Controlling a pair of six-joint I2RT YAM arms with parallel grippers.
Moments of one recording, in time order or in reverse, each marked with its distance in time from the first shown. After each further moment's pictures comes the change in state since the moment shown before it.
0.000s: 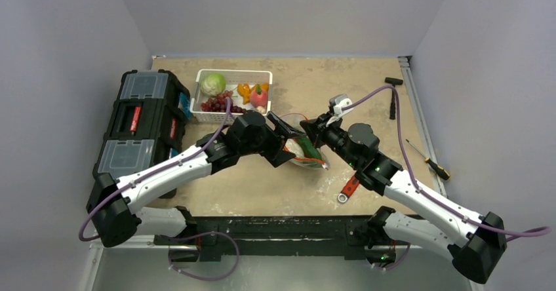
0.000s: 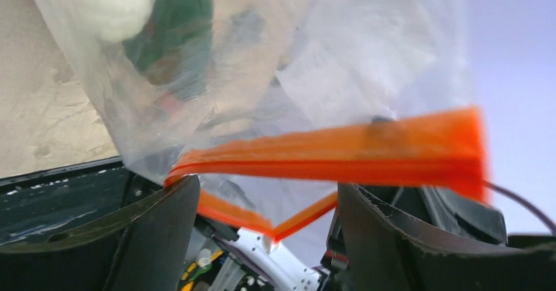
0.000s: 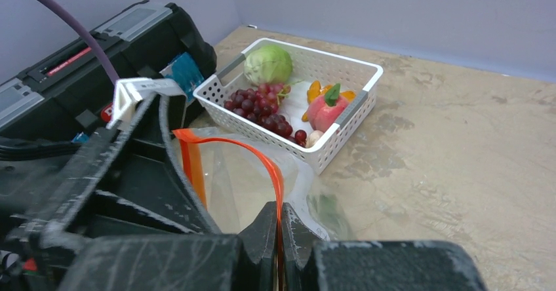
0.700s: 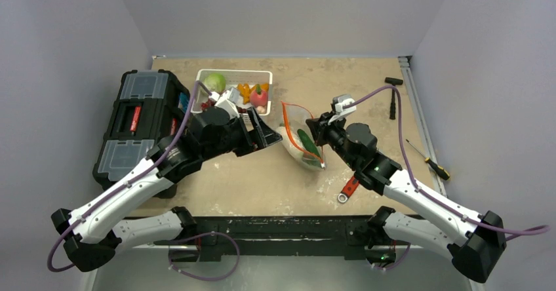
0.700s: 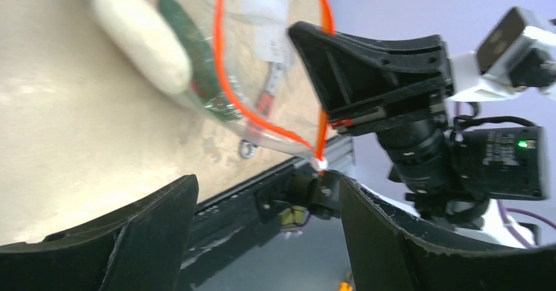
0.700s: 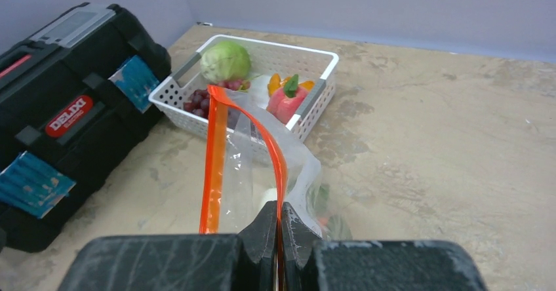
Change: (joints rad) left arm 0.016 -0.275 0.156 -0.324 -0.085 0.681; right arm 0.001 0.009 0.000 -0.031 0.123 0.017
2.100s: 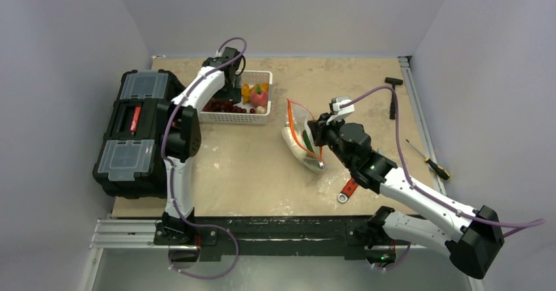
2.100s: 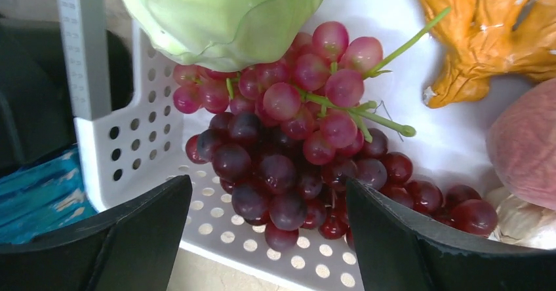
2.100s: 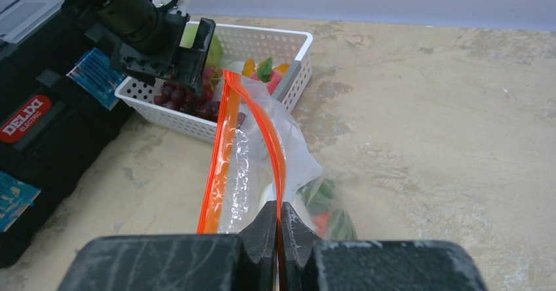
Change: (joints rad) left arm 0.576 1.140 0.756 -0.356 -0.437 0.739; right arm 0.000 0.036 -0.012 -0.023 0.099 0.040
